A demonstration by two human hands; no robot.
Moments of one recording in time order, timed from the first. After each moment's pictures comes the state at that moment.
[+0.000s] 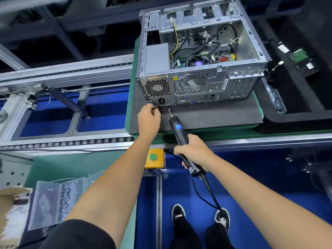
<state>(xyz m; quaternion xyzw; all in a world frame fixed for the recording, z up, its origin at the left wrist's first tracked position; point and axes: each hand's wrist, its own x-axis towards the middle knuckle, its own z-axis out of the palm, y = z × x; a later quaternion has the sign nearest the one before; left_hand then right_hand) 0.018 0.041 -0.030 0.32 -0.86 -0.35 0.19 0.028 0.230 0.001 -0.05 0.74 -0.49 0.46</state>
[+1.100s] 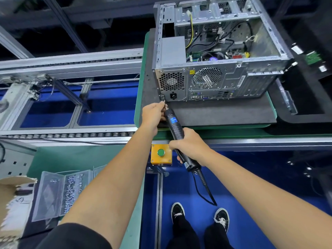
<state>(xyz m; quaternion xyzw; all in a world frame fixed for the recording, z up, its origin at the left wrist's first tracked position) 0.029 0.024 -0.019 0.41 -0.62 -0.66 0.11 0.044 0.184 0.007 -0.11 0.77 -0.46 0.43</state>
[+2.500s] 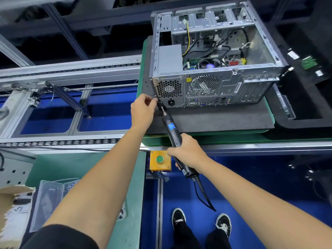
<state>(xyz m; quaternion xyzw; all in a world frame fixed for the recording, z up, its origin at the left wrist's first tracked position) 0.020 -0.008 0.003 0.33 -0.83 -0.41 0.19 0.046 0.183 0.011 -0.11 0.79 -0.44 0.40</state>
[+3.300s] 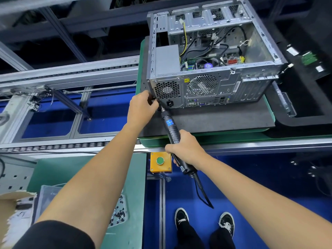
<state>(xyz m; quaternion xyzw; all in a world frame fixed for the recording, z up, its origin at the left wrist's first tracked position) 0.011 -0.018 0.013 0.22 -0.93 -0.24 0.17 0.037 0.176 0.015 -0.11 0.79 -0.46 0.40</state>
